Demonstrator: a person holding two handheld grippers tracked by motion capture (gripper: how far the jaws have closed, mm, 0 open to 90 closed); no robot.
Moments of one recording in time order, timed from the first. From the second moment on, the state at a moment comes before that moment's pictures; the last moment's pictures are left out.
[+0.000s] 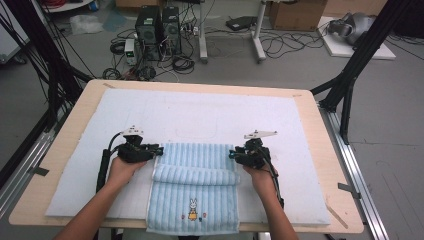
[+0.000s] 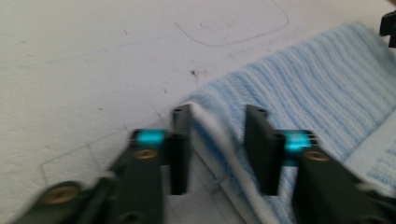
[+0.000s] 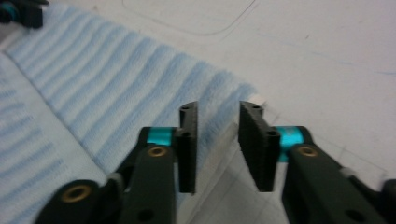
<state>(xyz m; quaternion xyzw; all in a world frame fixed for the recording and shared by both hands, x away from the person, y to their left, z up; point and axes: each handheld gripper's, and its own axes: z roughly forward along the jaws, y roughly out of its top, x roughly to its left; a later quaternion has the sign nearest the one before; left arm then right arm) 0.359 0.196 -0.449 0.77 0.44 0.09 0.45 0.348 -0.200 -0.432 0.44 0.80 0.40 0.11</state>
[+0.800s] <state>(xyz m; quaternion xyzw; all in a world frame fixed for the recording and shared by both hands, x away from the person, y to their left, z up) 0.359 0.192 -0.452 0.77 0.45 0.13 0.43 0.352 -0.182 -0.444 0.46 0.80 0.36 0.14</state>
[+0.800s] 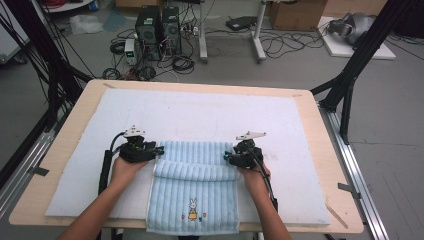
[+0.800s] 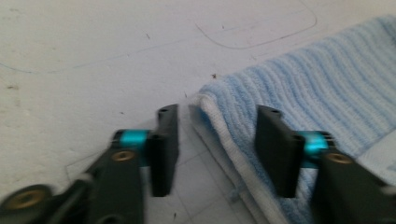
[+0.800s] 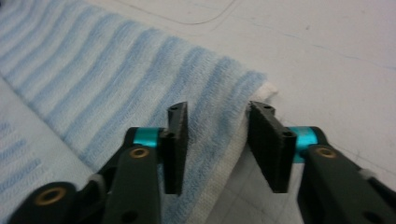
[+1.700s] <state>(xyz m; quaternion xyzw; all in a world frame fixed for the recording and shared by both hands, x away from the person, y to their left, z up) 0.445 0.188 -0.435 0.73 0.47 0.13 0.49 0.424 -0.180 -0.427 0.44 0.78 0.39 0.21</state>
